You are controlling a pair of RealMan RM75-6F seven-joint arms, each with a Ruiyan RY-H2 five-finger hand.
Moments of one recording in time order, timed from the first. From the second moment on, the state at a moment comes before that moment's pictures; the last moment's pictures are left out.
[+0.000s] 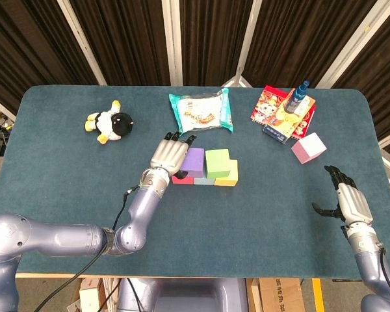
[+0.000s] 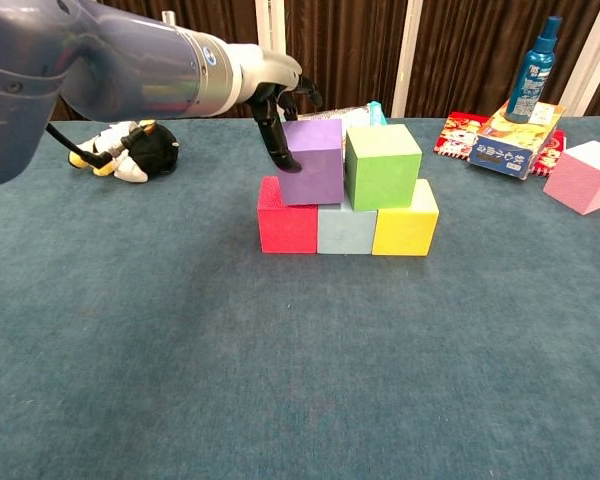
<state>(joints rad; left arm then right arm) -1.32 -1.60 -0.35 -1.55 0.18 1.05 0.85 0.35 -1.07 0.19 -1.75 -0.97 1.04 0.06</state>
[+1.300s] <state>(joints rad) -1.33 -1.63 -0.34 -1.51 0.17 1.04 0.84 0.35 -1.07 0.19 -1.75 -0.96 1.03 0.06</state>
